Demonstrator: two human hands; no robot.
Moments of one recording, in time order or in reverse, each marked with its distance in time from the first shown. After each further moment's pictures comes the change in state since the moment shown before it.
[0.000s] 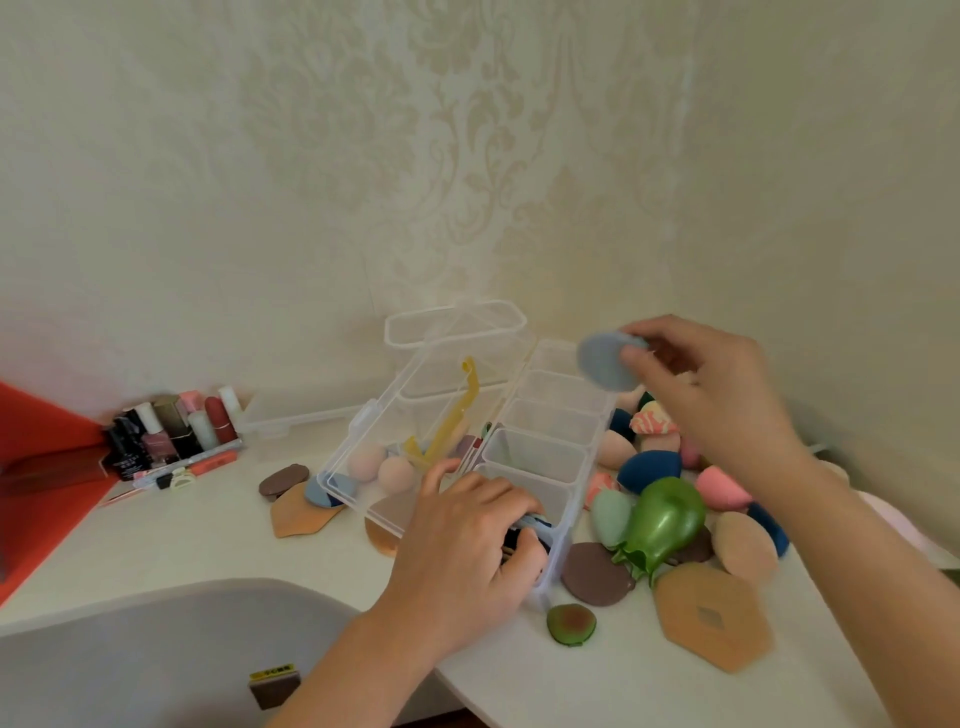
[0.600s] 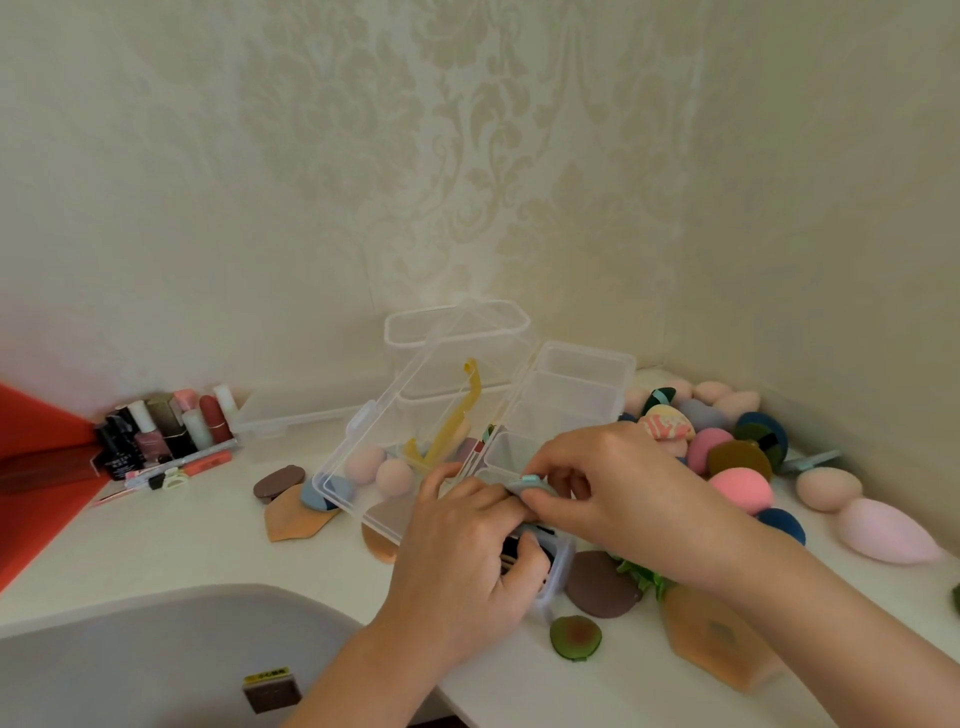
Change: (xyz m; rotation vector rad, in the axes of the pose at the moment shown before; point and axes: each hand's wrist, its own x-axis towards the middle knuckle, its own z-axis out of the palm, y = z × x) left_hand 0.001 -0.002 0.004 -0.059 0.097 0.003; right_hand -0.034 -0.033 0.038 -0.253 -0.513 -0.174
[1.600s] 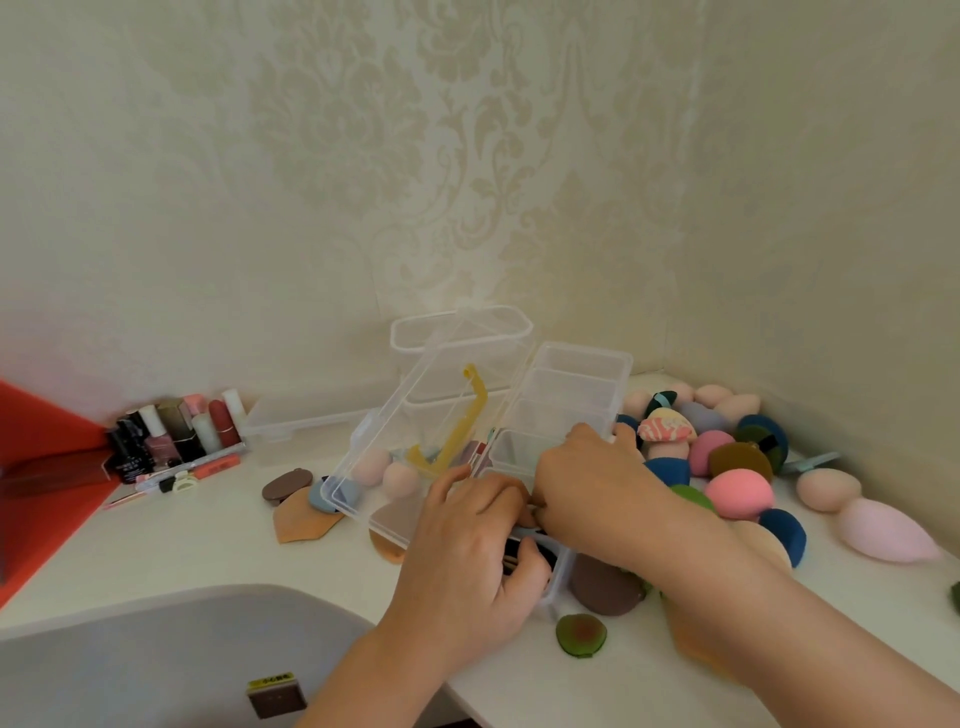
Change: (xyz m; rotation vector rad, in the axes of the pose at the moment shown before) left_hand -0.004 -0.002 0.000 -0.022 -0.012 -0.024; right_hand 0.028 -0.021 0.015 -0.568 -0.458 0.250
